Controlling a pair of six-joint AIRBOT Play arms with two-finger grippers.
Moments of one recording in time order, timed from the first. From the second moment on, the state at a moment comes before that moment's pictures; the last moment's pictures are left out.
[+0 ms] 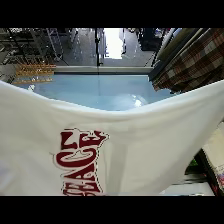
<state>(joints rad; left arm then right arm) 0.42 -0.42 1.07 0.29 -0.73 -1.06 -0.10 -0.81 1.75 -1.42 1.33 1.20</state>
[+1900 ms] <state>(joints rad) 0.29 -1.46 0.98 0.79 -1.29 -1.32 -0.18 -1.68 1.38 -1.37 1.11 1.19</state>
